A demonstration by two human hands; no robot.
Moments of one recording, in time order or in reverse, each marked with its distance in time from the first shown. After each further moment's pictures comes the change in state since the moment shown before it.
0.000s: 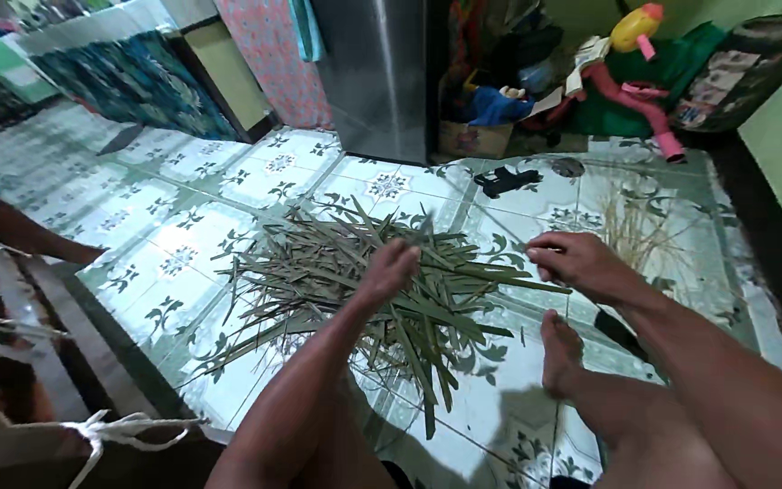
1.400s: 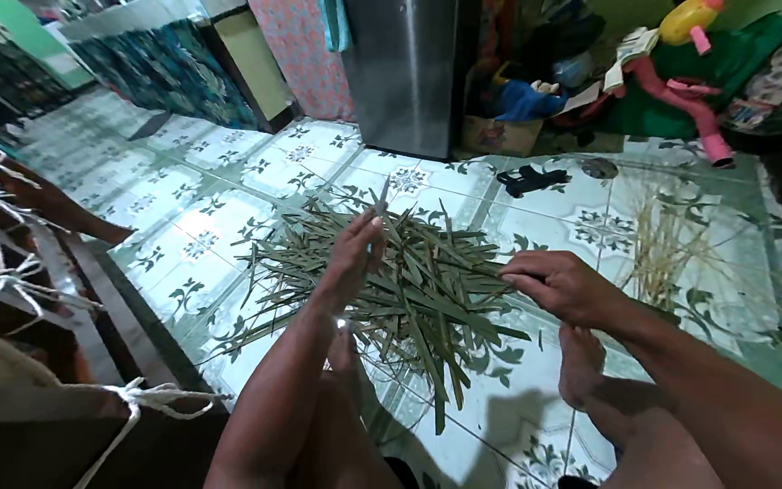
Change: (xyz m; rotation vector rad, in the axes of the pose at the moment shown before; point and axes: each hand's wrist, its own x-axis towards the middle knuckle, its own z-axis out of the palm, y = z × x) left_hand -0.029 0.022 -0.065 -0.346 0.193 0.064; right_hand -0.002 -0.032 0.052 -0.240 -0.083 -0.544
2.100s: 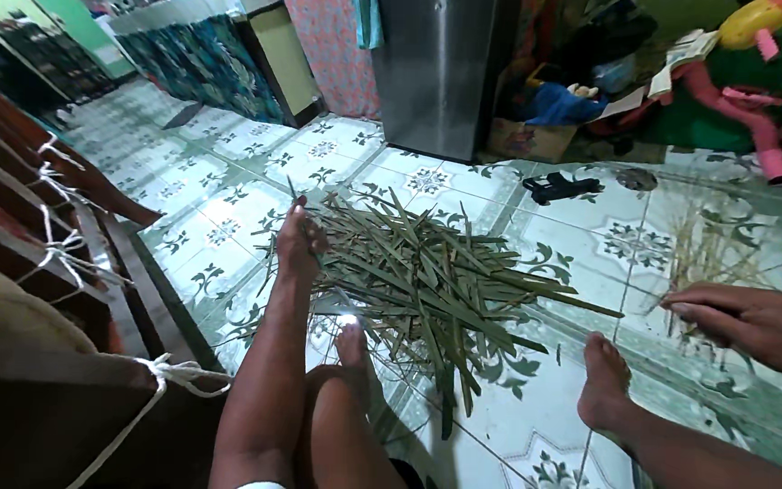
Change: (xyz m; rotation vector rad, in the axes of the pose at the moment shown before) left_hand -0.003 -0.004 -0.113 -0.225 0.462 0.149; right_hand -0.112 0.094 -0.090 -0.040 0.037 0.308
